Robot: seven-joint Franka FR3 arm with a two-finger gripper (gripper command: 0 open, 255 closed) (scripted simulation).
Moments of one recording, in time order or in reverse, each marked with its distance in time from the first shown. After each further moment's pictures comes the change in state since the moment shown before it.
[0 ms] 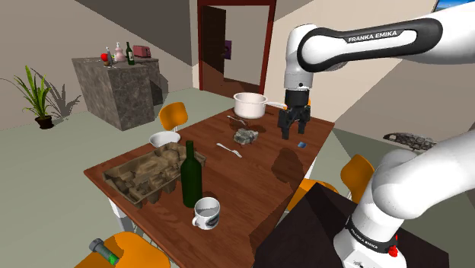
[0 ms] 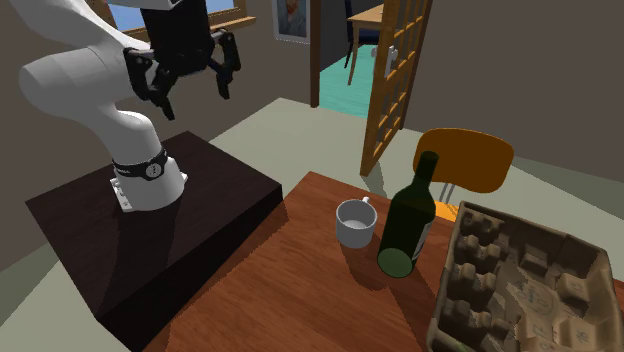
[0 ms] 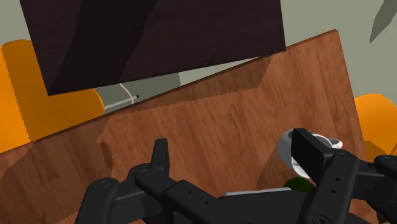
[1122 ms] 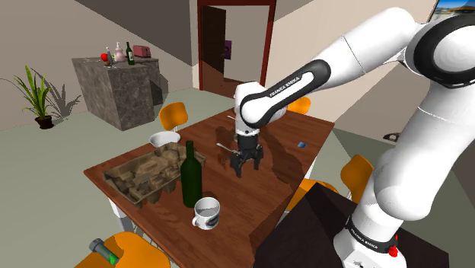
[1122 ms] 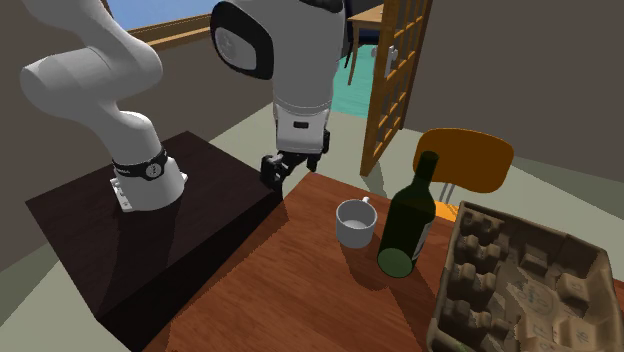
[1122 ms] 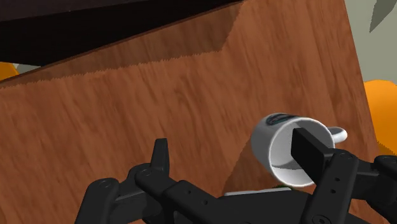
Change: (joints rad) arm 0.089 0.564 0.129 0.051 0.102 0.501 0.105
